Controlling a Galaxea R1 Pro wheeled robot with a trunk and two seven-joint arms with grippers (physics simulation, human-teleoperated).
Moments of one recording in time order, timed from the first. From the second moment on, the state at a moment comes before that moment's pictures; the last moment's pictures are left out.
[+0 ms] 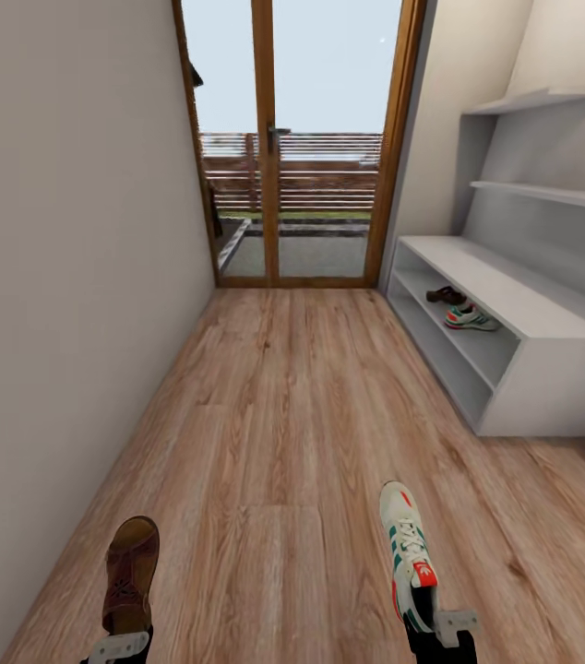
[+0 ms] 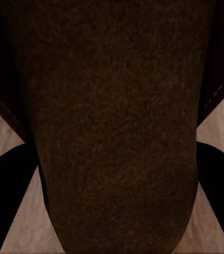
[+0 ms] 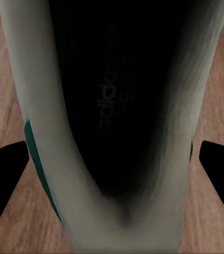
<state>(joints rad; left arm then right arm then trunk) -0.15 0.03 0.41 -0.52 -0.11 -0.46 -0.29 -0.32 -0.03 -0.26 -0.27 0.28 -0.47 0.07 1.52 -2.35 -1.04</state>
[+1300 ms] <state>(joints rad) -0.15 0.04 0.41 -0.52 -0.11 -0.46 -0.29 -0.32 -0.03 -0.26 -0.27 0.28 -0.47 0.07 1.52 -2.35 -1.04</state>
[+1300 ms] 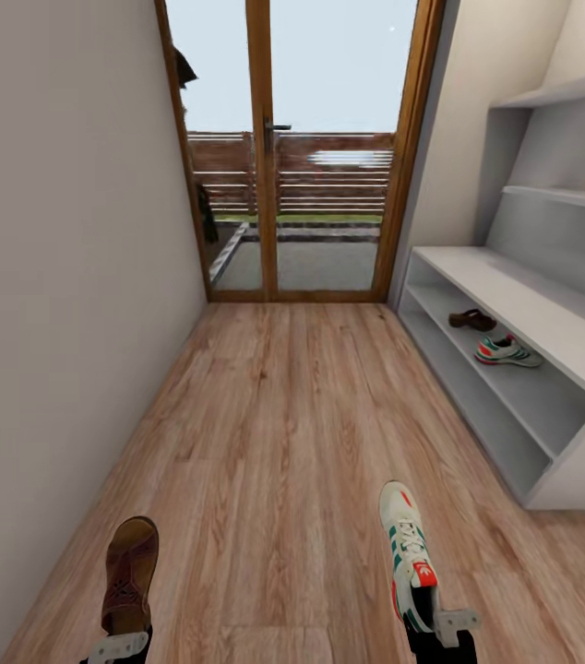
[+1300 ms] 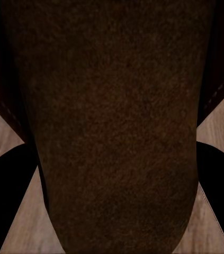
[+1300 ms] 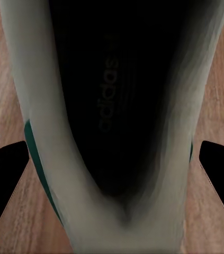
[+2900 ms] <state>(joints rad) -0.15 0.04 0.41 -0.52 -0.11 -0.46 -0.29 -0.32 -0.03 -0.26 -0.27 0.28 -0.47 0.07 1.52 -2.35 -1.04</state>
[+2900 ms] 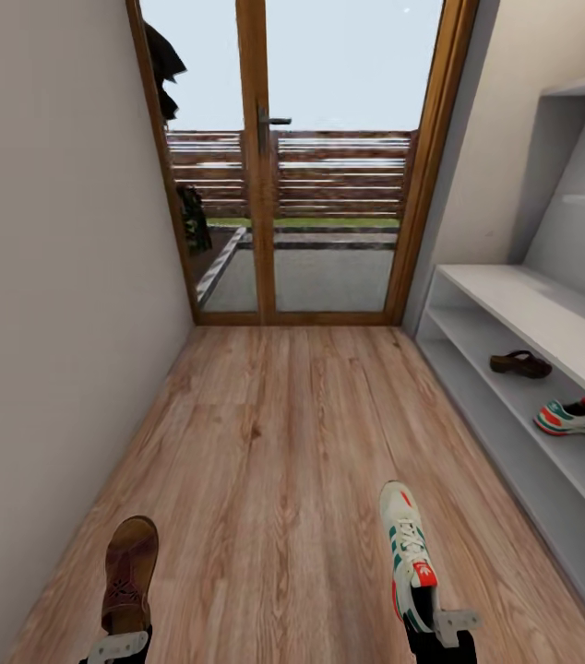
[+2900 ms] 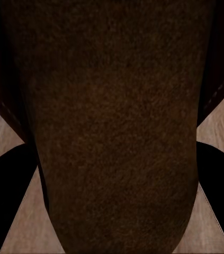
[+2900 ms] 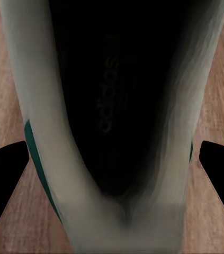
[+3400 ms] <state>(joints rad) -0.15 0.04 0.41 -0.52 -0.11 -0.46 -0.29 -0.32 -0.03 -0.26 -0.27 0.28 -0.47 0.07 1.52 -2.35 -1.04</state>
